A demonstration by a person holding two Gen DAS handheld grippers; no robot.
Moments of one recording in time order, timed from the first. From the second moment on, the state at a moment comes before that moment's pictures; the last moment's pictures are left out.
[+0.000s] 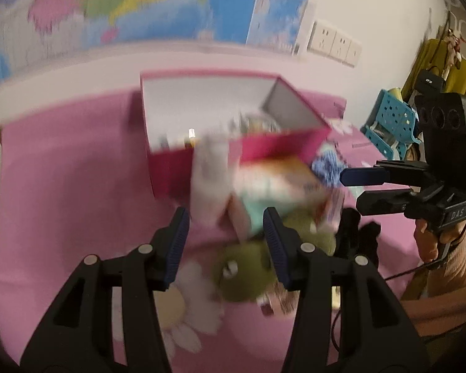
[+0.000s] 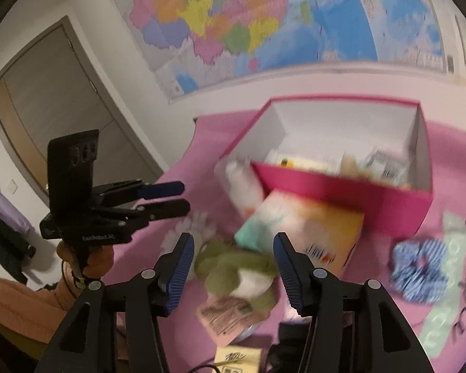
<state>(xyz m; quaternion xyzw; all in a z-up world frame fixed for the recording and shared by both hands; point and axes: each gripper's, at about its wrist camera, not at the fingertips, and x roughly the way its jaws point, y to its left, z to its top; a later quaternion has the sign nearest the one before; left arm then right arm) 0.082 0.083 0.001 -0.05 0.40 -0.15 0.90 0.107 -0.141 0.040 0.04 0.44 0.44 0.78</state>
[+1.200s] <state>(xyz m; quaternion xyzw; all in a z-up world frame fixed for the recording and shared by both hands) 0.054 0.063 -0.038 -0.09 0.44 -0.22 0.87 0.093 -0.140 0.018 0.07 0.45 0.43 0.78</state>
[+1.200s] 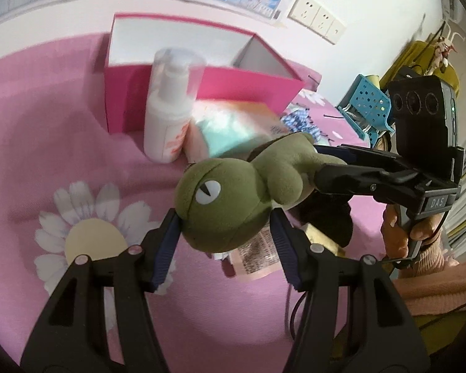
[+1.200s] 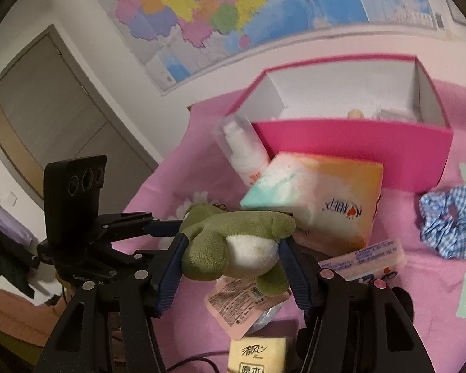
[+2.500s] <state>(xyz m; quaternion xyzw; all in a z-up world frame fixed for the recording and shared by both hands) 0.174 0.066 0.067 -0.01 0.35 -0.16 0.93 0.228 -0.124 0.080 0.10 0.36 0.42 0.83</state>
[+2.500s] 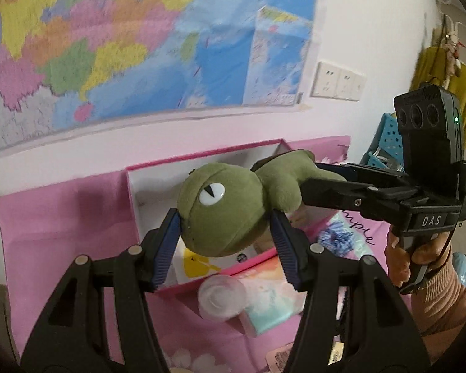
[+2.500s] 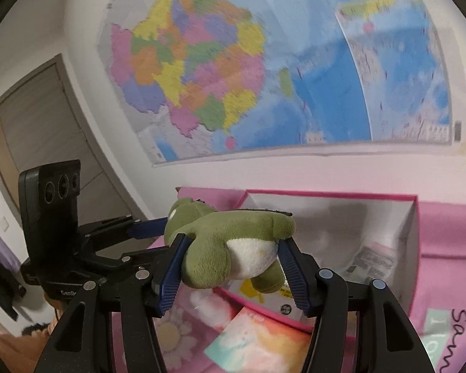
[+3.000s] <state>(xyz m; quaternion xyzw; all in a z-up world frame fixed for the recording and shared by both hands) 0.236 0.086 0.018 -0.04 0.41 -0.12 0.90 0.288 -0.091 0.024 0.10 0.44 0.39 0.80</state>
